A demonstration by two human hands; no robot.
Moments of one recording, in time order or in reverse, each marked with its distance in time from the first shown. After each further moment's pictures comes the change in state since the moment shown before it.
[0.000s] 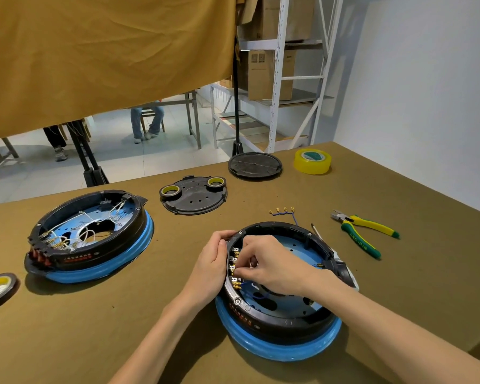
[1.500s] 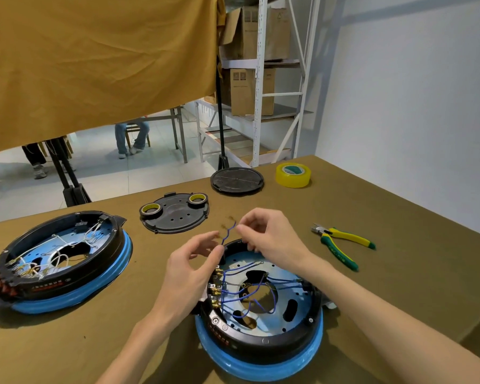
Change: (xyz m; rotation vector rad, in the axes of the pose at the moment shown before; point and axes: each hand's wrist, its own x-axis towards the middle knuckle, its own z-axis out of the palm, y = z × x) left_hand 0.001 0.038 -0.006 0.050 0.142 0.214; right_hand 0.015 0.025 -0.053 0.423 0.398 0.102
